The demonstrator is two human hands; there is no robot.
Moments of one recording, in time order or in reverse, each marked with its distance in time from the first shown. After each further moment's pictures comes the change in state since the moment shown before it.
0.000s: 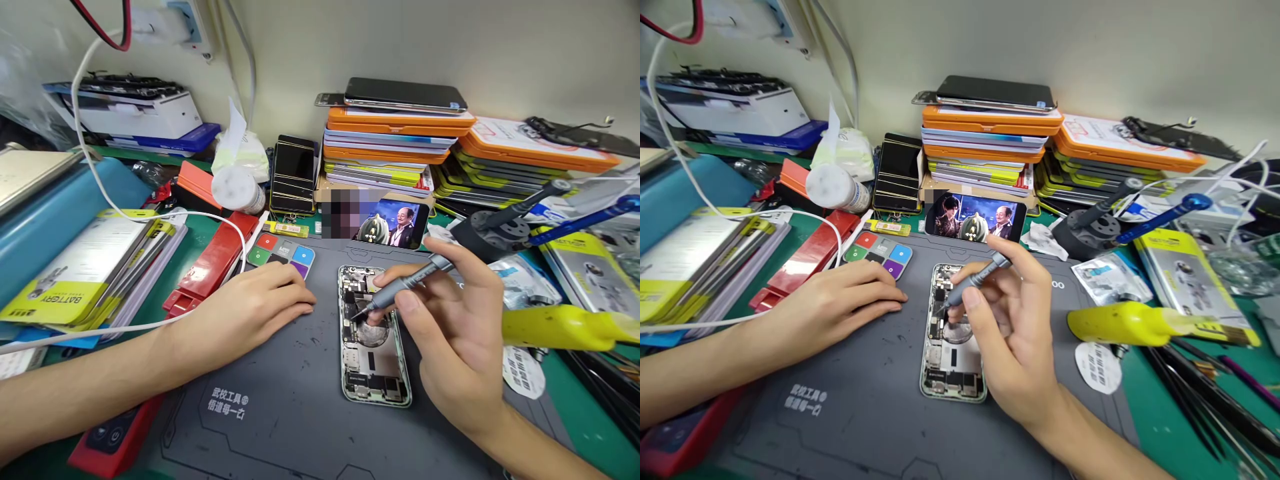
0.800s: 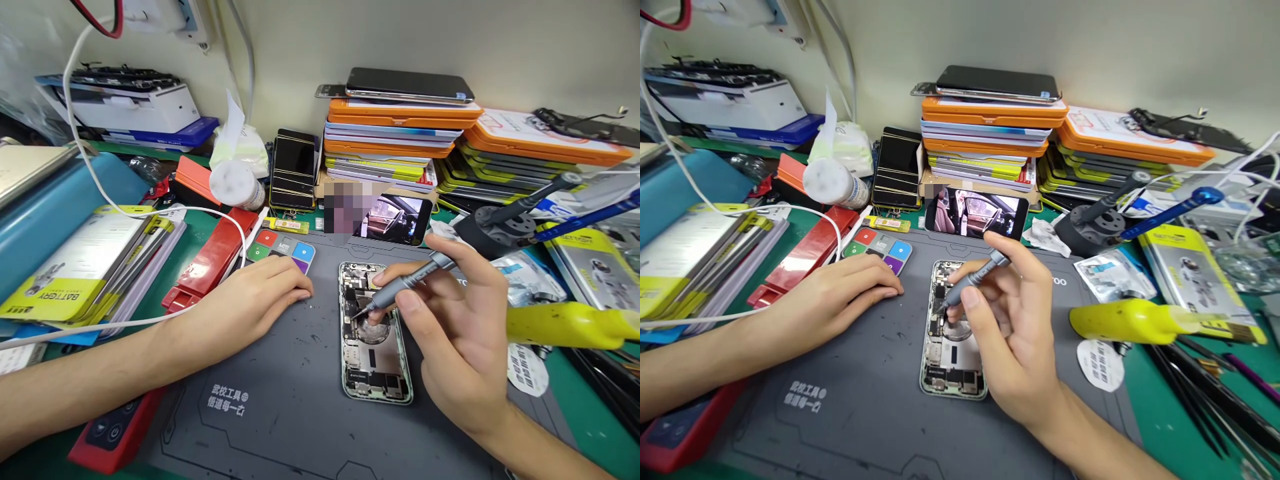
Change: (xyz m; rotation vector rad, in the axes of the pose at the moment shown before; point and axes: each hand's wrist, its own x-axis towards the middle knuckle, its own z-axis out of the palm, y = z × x) left_hand 0.000 0.000 0.001 -0.060 0.008 -0.136; right_hand 0.000 -0.001 0.001 0.013 0.013 0.034
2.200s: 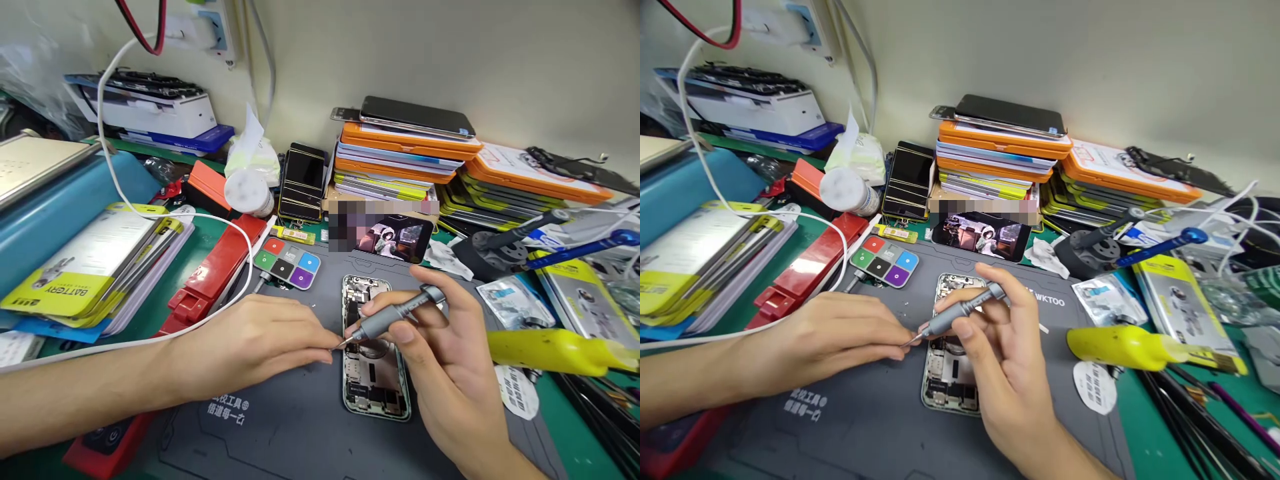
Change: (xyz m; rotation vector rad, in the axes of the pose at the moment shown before) left_hand -0.006 0.016 -0.004 -0.296 0.047 0.234; right_hand -0.006 -0.012 0.007 0.078 -0.108 0.111
